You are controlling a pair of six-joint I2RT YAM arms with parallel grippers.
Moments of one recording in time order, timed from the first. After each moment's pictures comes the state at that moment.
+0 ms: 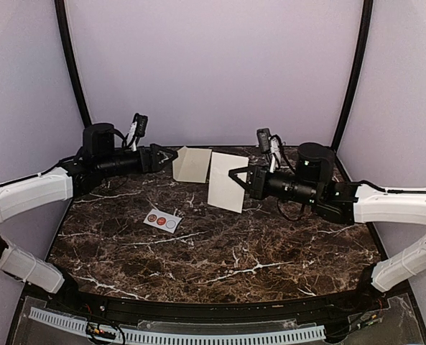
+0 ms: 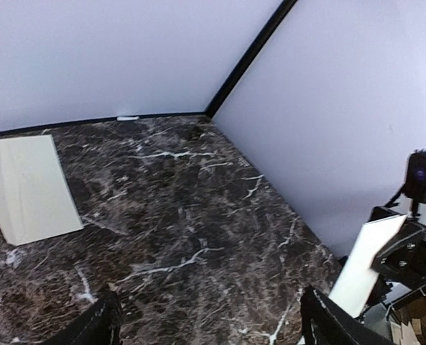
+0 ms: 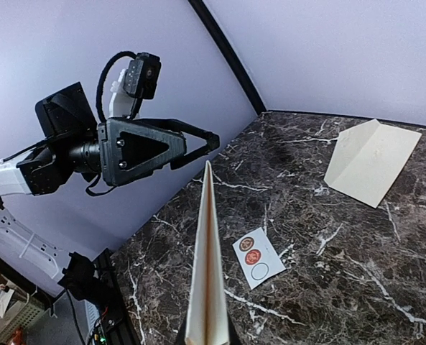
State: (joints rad) left arm -0.53 1.28 0.92 0.14 0.46 -0.46; right arm 0.93 1.29 0.85 0.33 -0.17 0.51
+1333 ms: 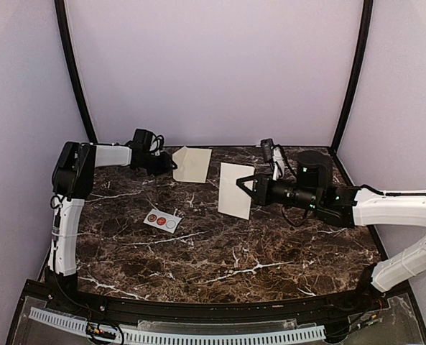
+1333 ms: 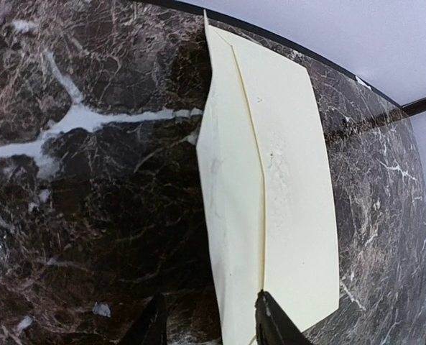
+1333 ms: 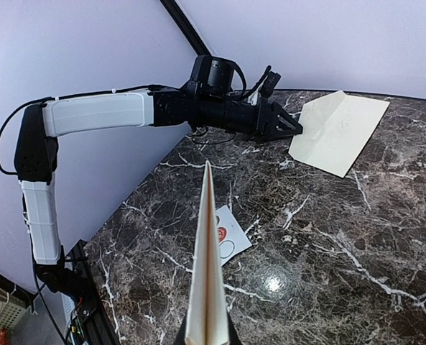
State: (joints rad) left arm -0.26 2.36 1.78 -0.20 0.37 -0.44; right arm 0.88 1.28 0.78 0.28 -0.13 0.51
